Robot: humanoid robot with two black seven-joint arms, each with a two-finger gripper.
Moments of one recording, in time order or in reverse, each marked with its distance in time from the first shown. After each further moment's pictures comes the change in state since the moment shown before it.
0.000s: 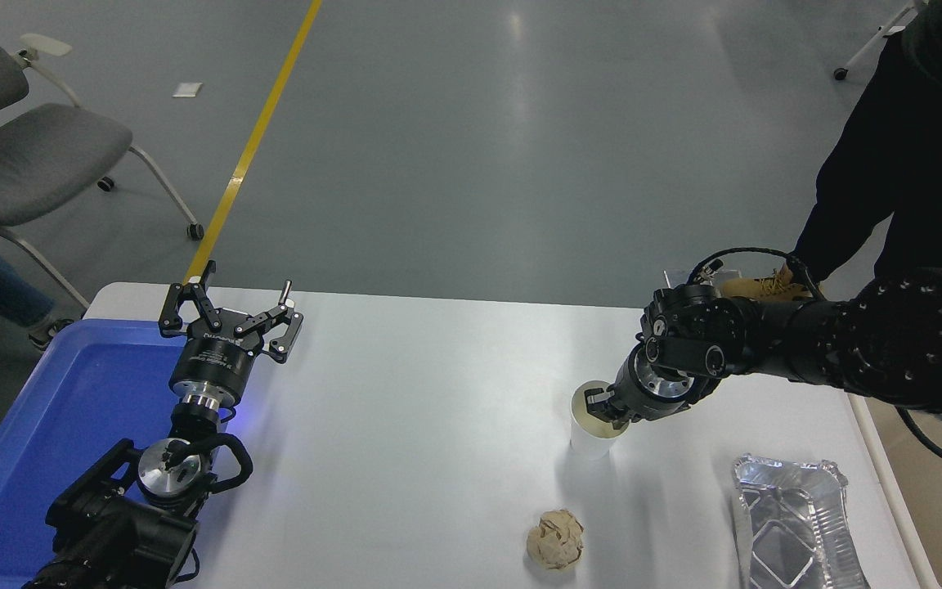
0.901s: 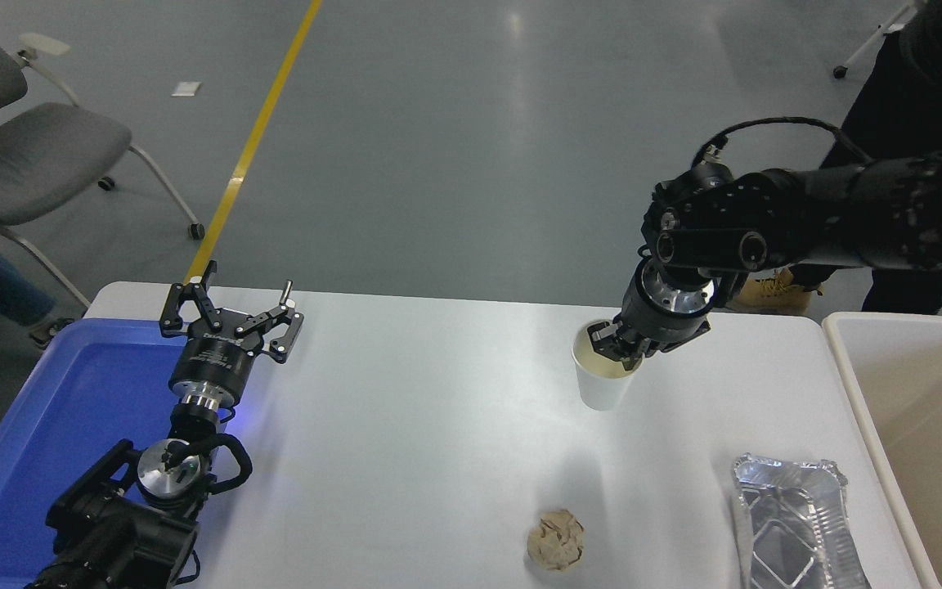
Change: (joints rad) left arm 0.001 0.000 0.000 0.000 0.000 -0.001 0.000; right arm 0.609 -0.100 -0.111 0.431 0.075 0.176 0.000
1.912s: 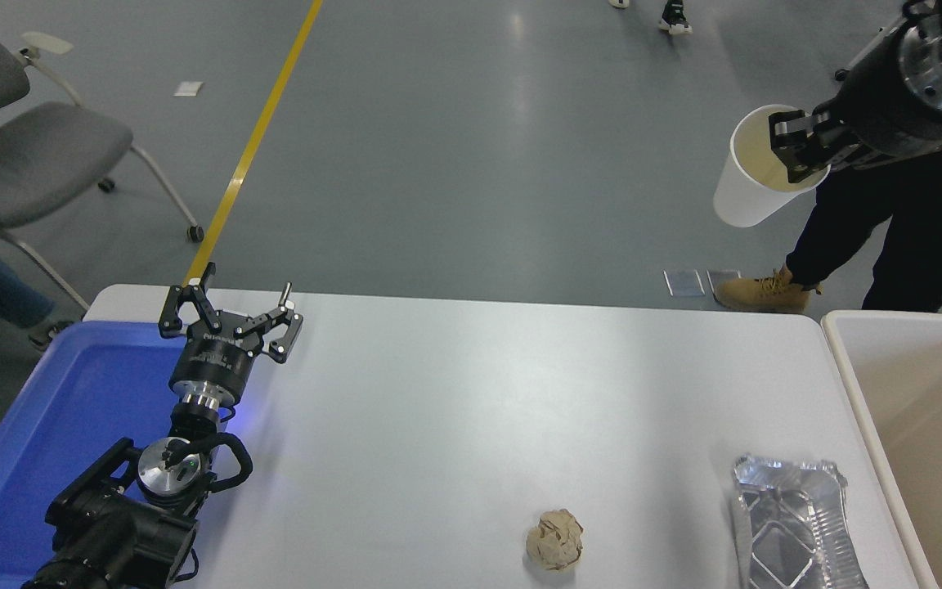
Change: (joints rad) left arm -0.002 0.000 0.001 0.000 0.000 0.002 0.000; right arm 0.386 -0.483 -0.186 0.126 0.005 -0.309 -0.009
